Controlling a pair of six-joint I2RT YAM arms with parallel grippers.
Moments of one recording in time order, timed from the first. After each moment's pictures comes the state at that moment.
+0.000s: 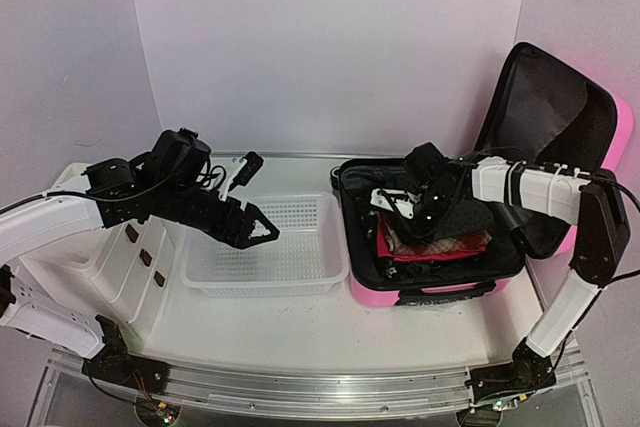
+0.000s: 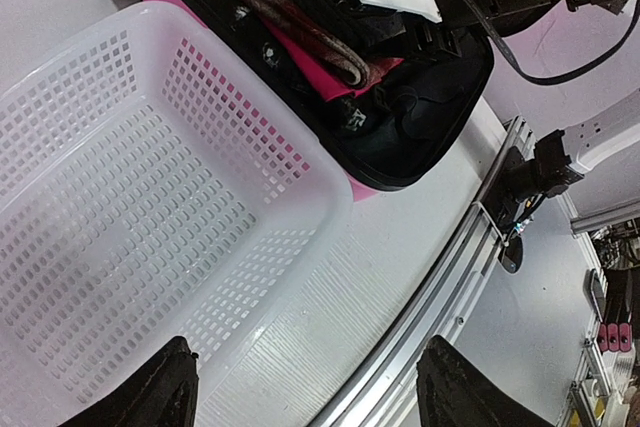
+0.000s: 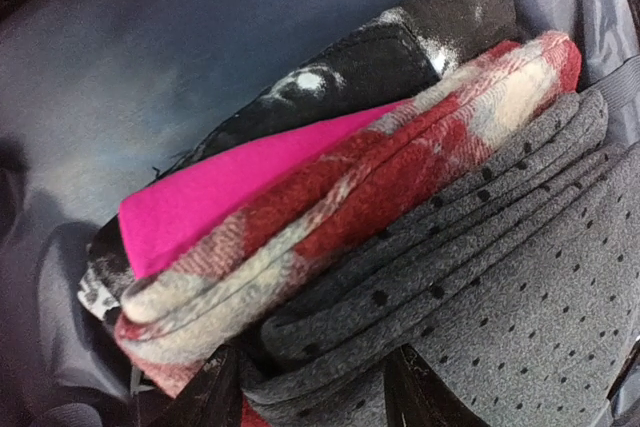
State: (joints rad) left arm -0.89 1.20 1.11 -0.59 0.28 -0.37; right arm 0.60 1.67 1.22 -0.72 0.06 -0.63
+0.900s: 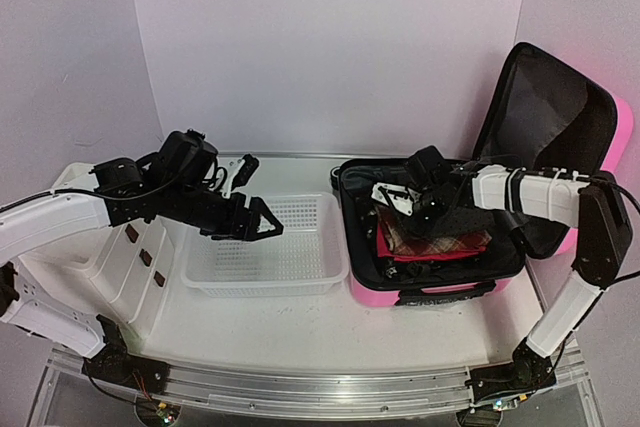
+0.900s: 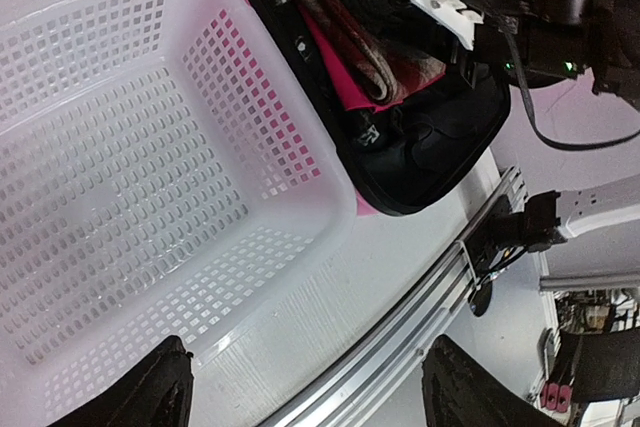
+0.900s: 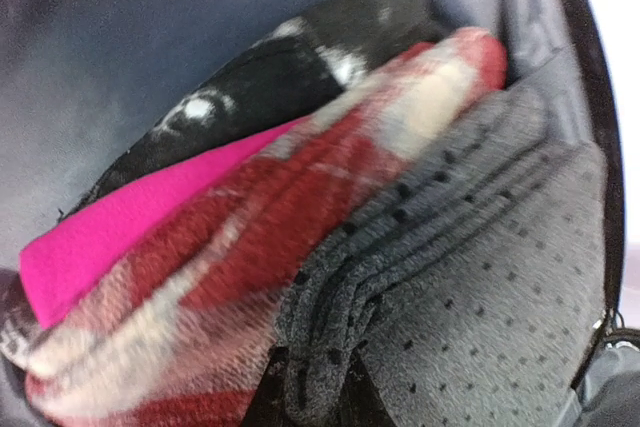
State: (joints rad) left arm -0.89 1.24 1.12 -0.58 0.25 -0.60; right arm 0.60 1.66 1.15 -0.52 0.18 -0.63
